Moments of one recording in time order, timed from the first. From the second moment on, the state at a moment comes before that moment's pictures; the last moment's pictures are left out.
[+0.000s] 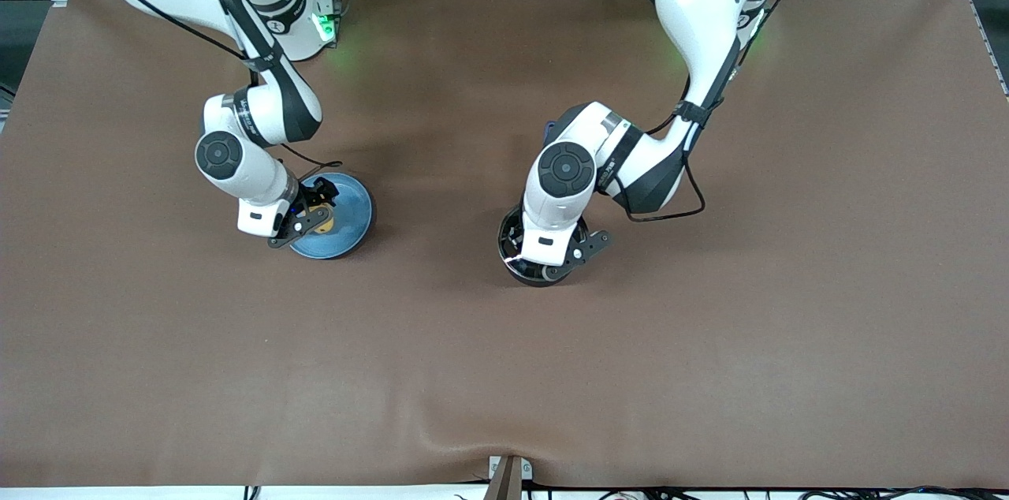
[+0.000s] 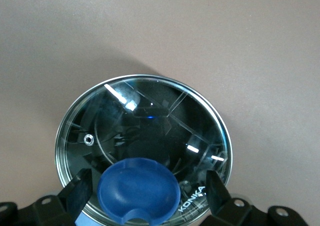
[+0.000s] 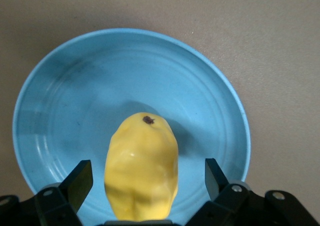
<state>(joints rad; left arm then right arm) -0.61 0.74 -0.09 -1.32 -0.02 2.06 -1.24 0.13 0.32 0.08 -2.30 0.00 2.53 -0.36</state>
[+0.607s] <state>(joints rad) -0.61 0.74 -0.09 -1.33 -0.02 2.05 -1.24 0.13 0.33 0.08 -2.30 0.00 2.54 -0.35</state>
